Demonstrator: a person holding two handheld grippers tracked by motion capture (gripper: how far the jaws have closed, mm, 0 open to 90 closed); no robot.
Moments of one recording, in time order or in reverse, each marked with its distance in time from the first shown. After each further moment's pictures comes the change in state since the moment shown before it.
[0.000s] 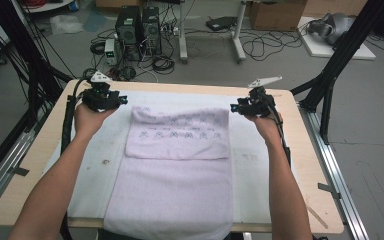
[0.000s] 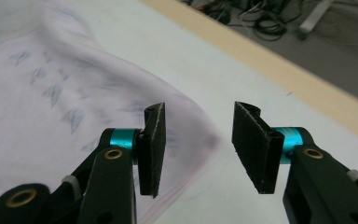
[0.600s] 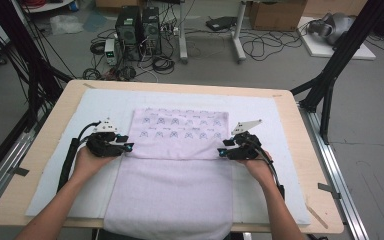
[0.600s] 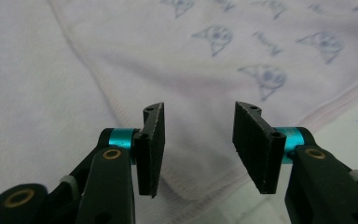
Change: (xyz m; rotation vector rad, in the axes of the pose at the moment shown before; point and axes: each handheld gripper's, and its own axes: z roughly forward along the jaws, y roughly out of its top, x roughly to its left) left arm -0.056 -0.096 -0.001 0.071 -0.260 0.114; right arm 0.075 -0.085 0.026 0.117 0.170 -0.109
